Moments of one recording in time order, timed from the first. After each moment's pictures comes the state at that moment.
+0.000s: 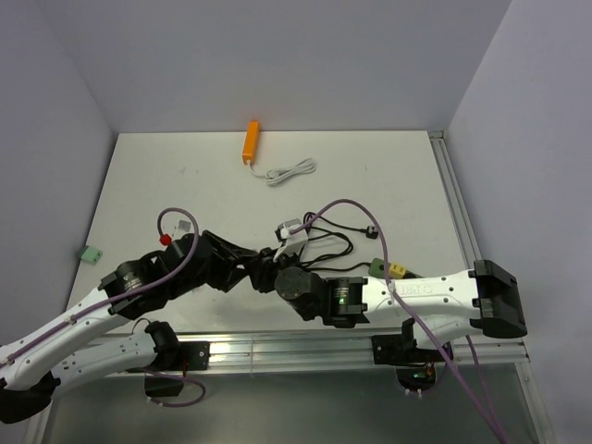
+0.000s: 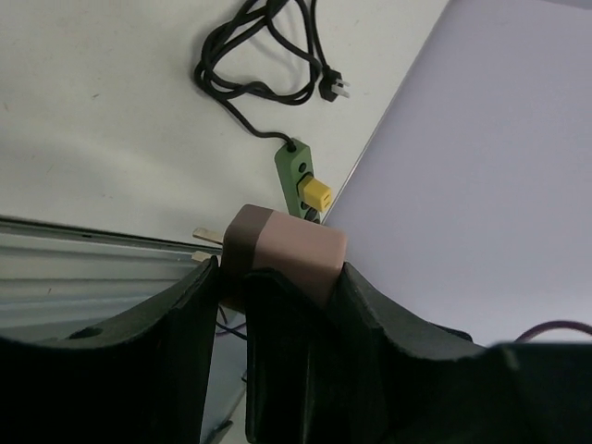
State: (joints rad) left arm -0.98 0.77 0.91 -0.82 -0.24 -1.78; right arm 1.42 1.32 0.90 0.11 0.76 0.67
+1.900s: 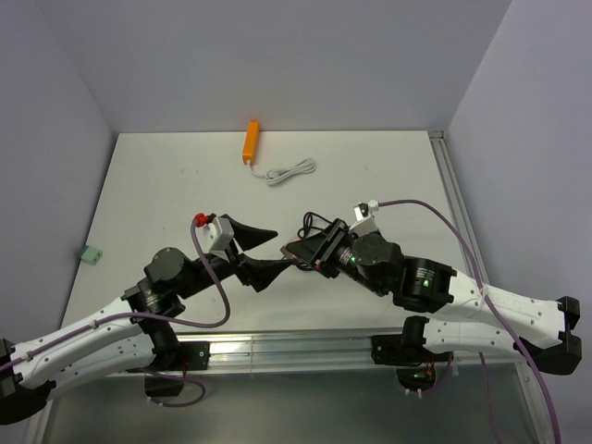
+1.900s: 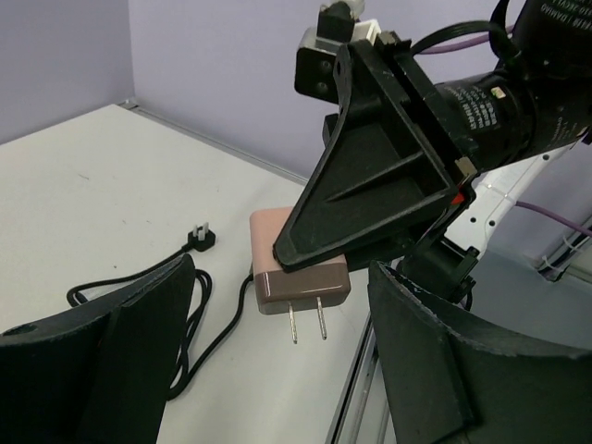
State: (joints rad) left arm -1.02 0.69 0.58 0.32 0.12 -0.25; right arm 1.19 0.86 0.90 -0.37 0.39 1.39
